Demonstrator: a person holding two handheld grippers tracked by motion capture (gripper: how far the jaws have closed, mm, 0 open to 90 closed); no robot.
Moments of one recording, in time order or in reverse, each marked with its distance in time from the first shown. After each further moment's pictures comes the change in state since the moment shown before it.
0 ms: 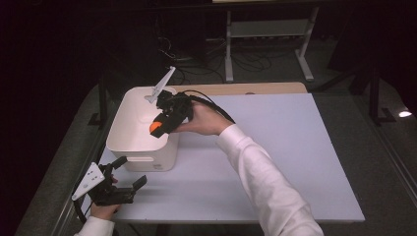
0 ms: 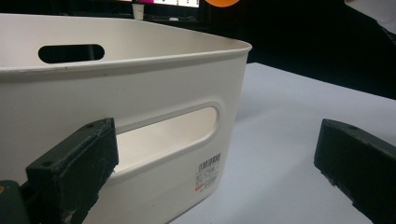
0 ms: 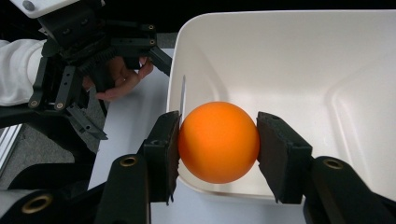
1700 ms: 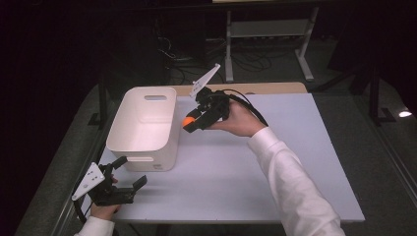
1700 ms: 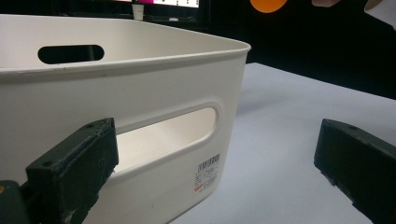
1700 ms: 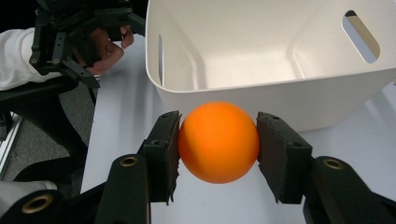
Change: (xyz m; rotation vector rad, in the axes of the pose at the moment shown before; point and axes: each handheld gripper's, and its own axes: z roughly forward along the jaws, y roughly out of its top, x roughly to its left) left arm 0.000 0.000 0.000 -0.002 -0.001 0.007; right arm -0.004 -0.067 -0.059 -0.045 -0.080 0.101
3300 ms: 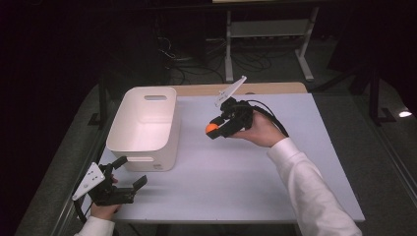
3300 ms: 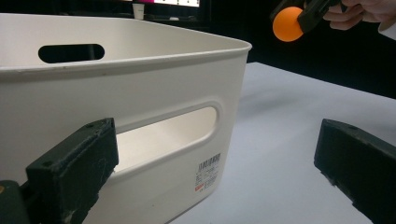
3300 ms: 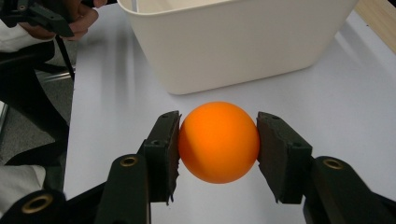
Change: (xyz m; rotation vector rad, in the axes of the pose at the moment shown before) left arm -0.001 0.000 0.001 -0.004 0.002 -0.010; right arm 0.000 -0.061 -0.022 0.037 -0.074 0.100
